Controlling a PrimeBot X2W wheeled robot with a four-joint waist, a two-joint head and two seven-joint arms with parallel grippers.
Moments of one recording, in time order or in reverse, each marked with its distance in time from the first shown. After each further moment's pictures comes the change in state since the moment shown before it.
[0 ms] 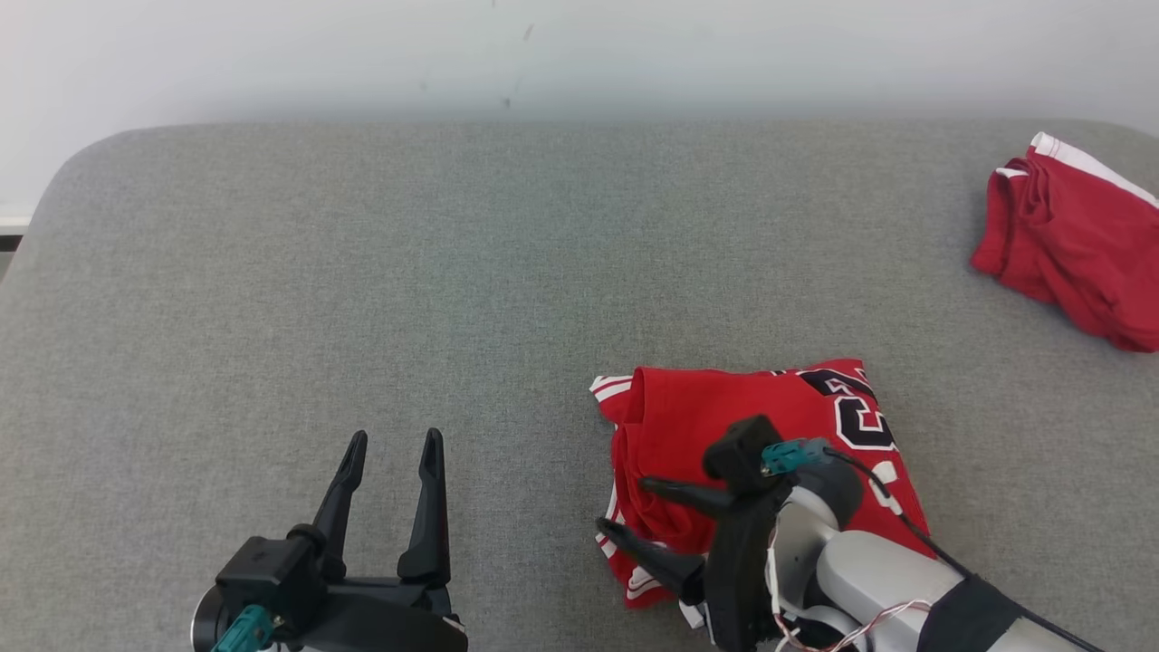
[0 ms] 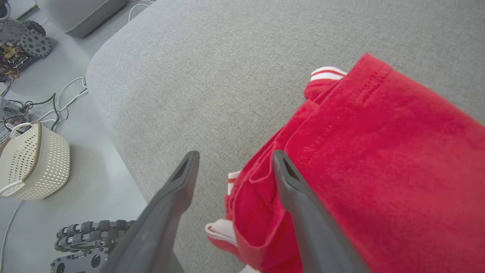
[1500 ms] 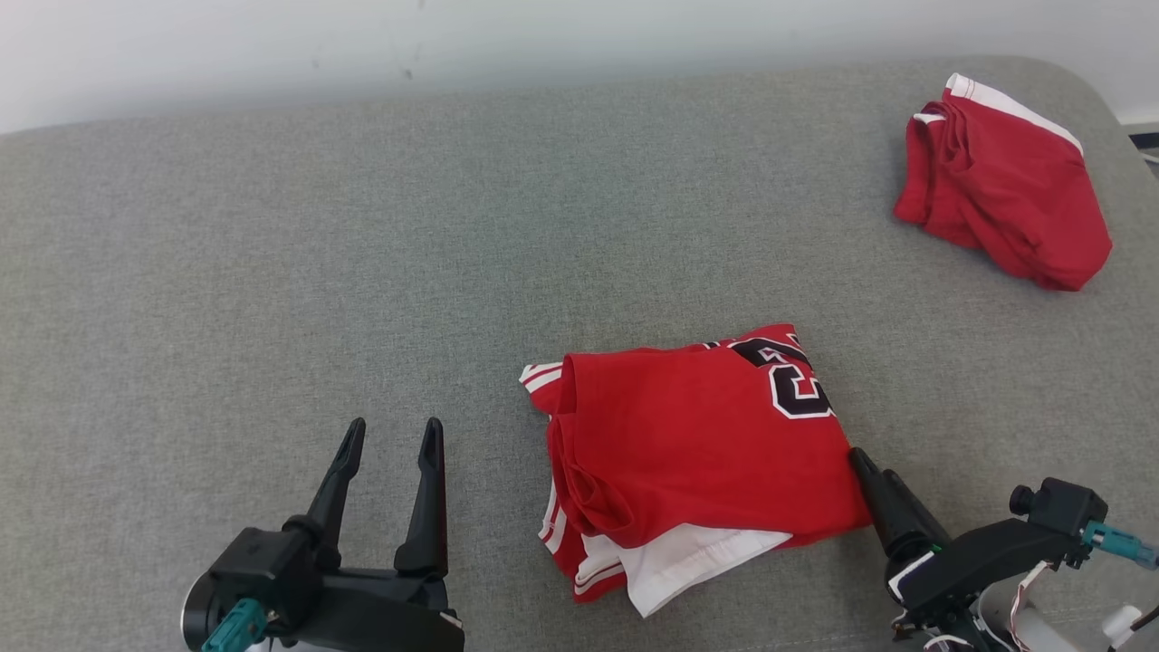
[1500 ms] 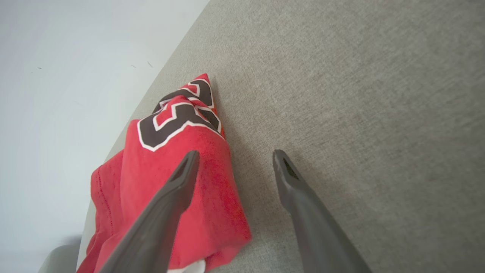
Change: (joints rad) left arm -0.001 0.022 -0.007 -0.050 0.011 0.000 0.026; right arm 0.354 -0.070 -0.476 0.006 0.518 -0.066 -0.312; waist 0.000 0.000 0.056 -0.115
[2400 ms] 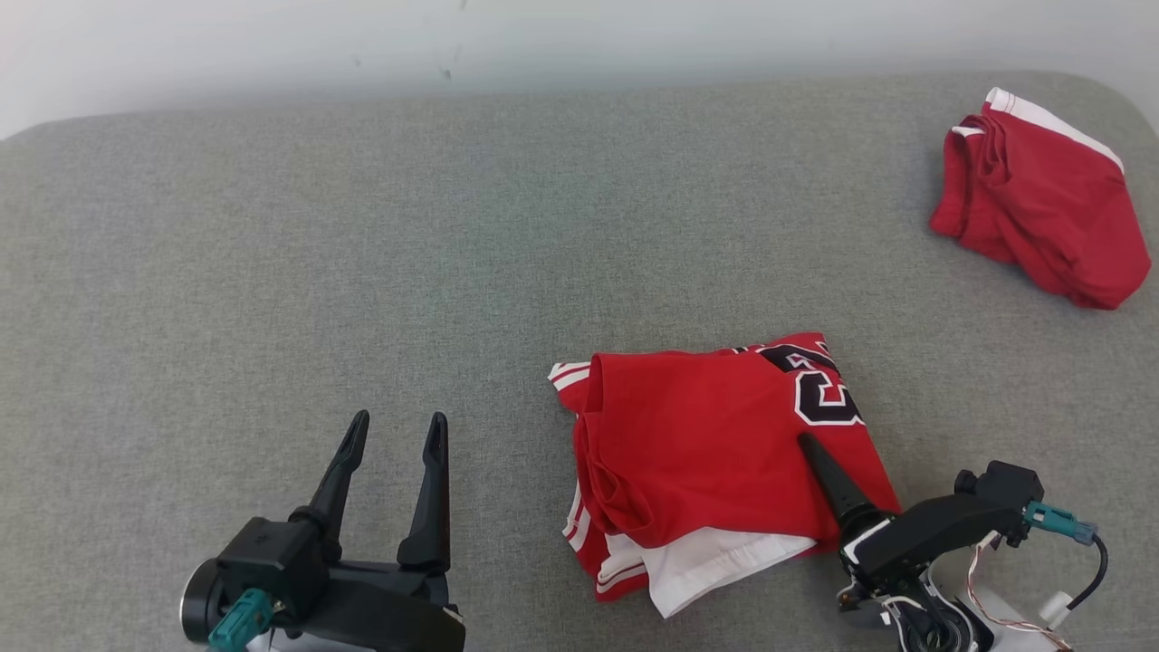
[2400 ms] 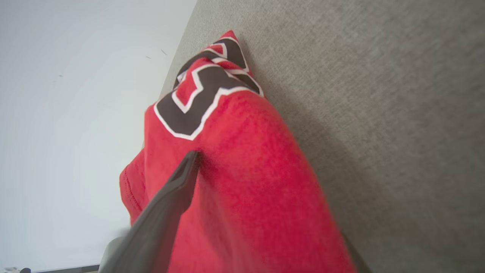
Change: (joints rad) left arm -0.018 0.013 -0.010 -0.001 0.020 -0.001 0.022; right arm -0.086 0.128 -0.010 0.145 0.128 0.061 0.086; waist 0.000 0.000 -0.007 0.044
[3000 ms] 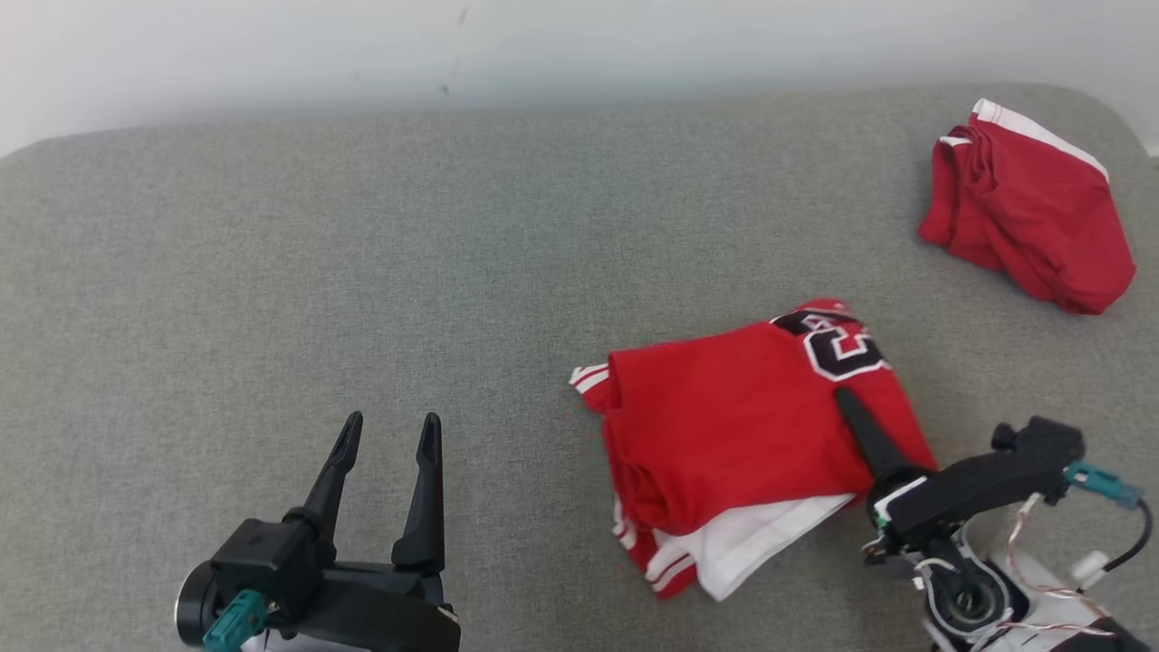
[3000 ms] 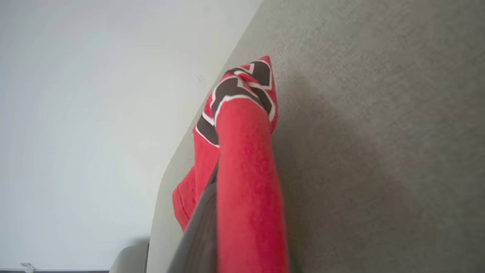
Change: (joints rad) left arm 0.003 -0.002 0.011 0.002 0.000 0.000 -0.001; right arm -0.028 -0.039 -0.031 -0.083 0.001 0.001 -0.020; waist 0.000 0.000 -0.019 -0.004
